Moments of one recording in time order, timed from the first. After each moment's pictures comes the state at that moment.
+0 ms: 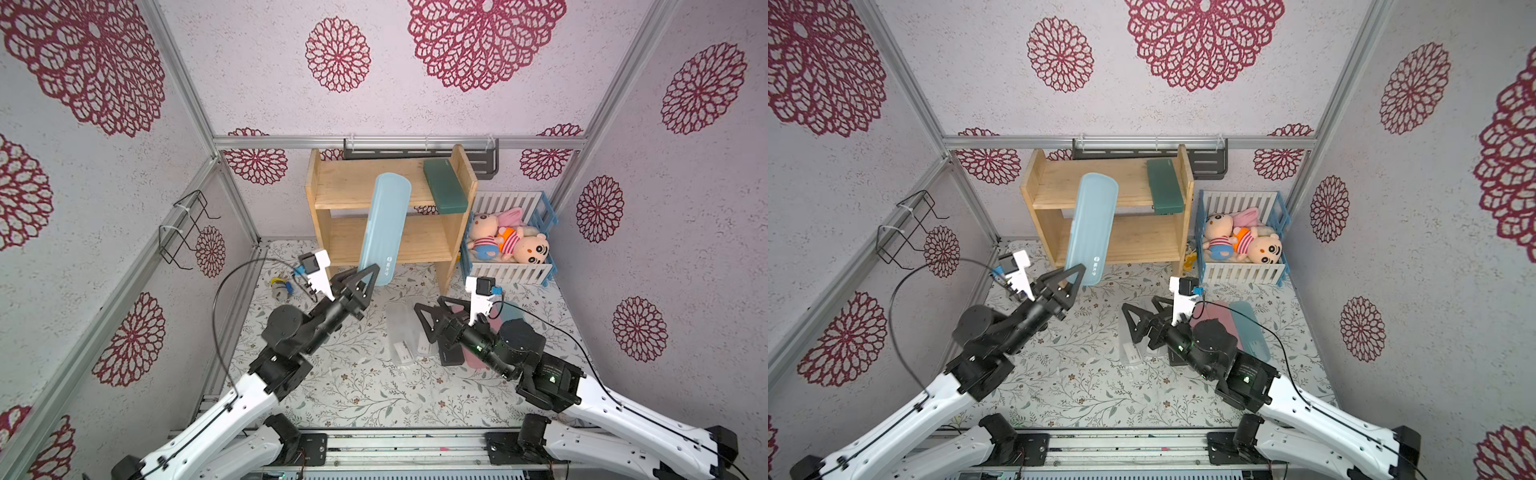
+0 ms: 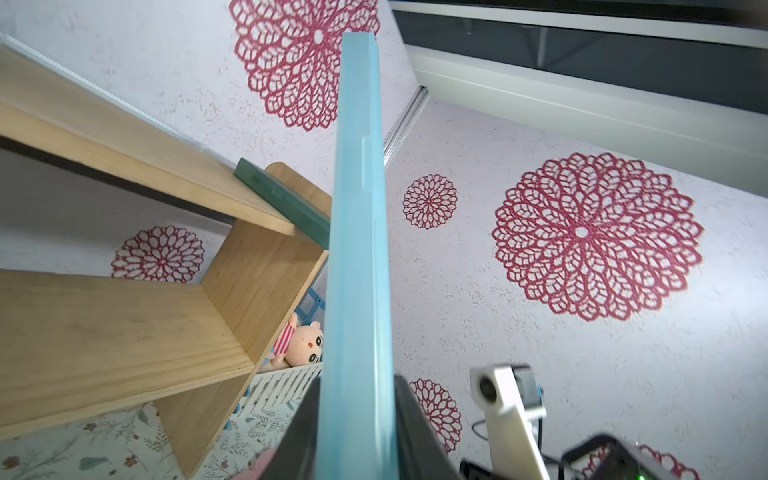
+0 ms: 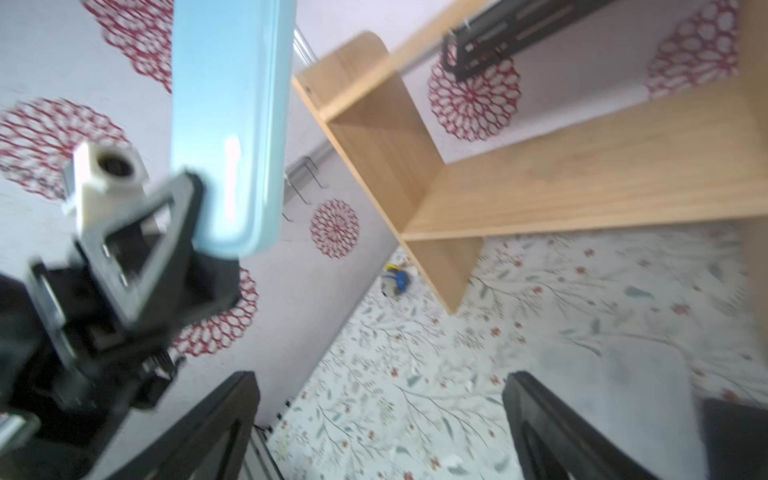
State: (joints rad) left arm -0.71 0.76 0.72 0.39 0.01 -0.56; right arm 1.02 0.88 0.88 0.02 0.27 0.59
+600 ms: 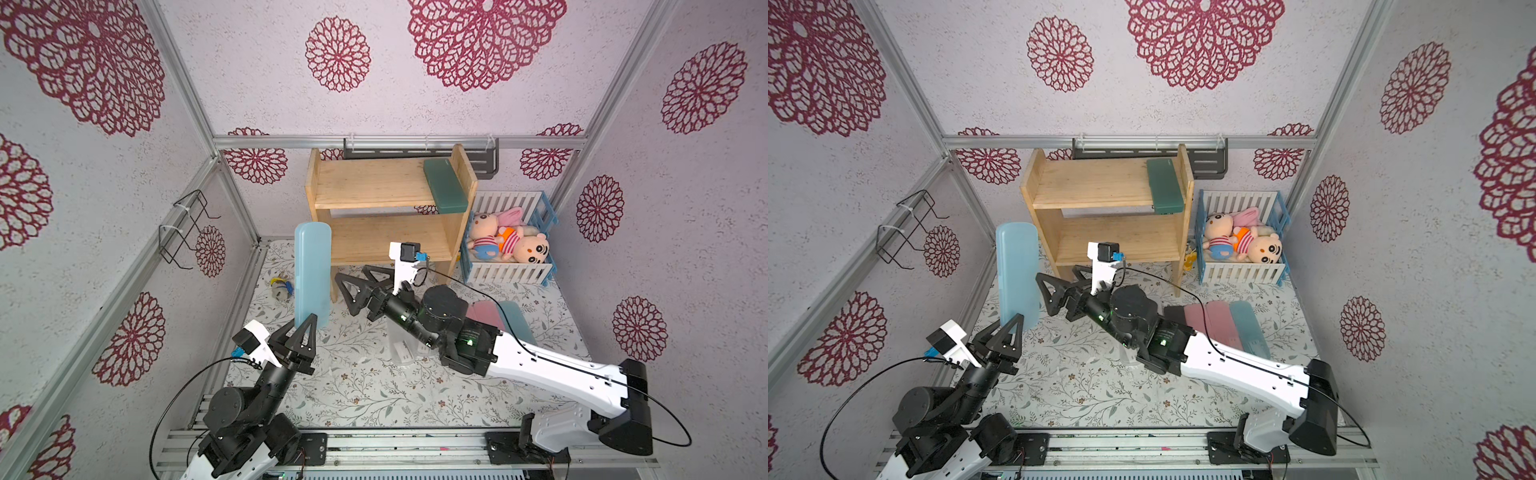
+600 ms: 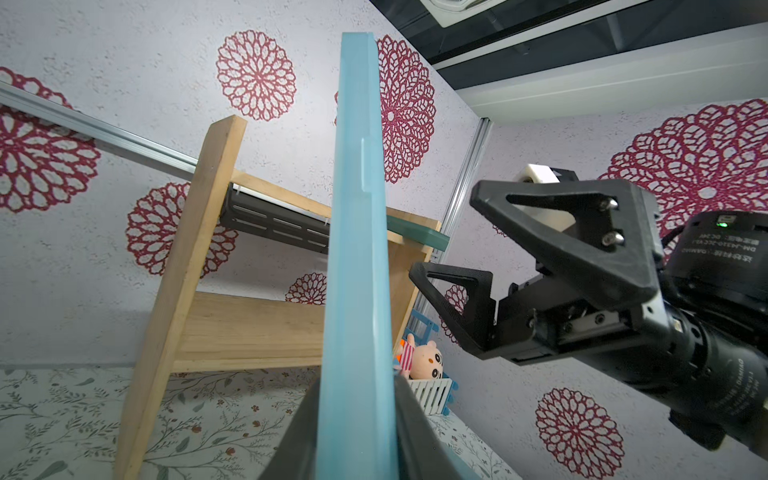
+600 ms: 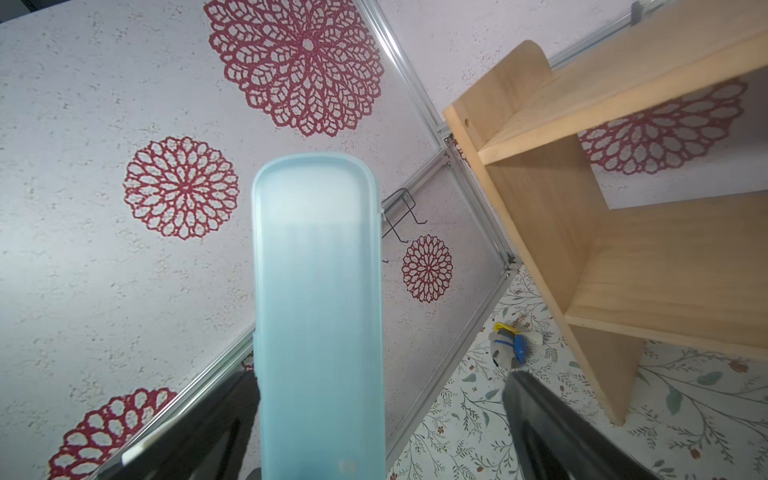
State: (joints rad) left arm -0.72 0.14 0.46 0.04 -0.25 -0.31; right arm 1.14 1.45 1.38 0.20 0.24 0.58
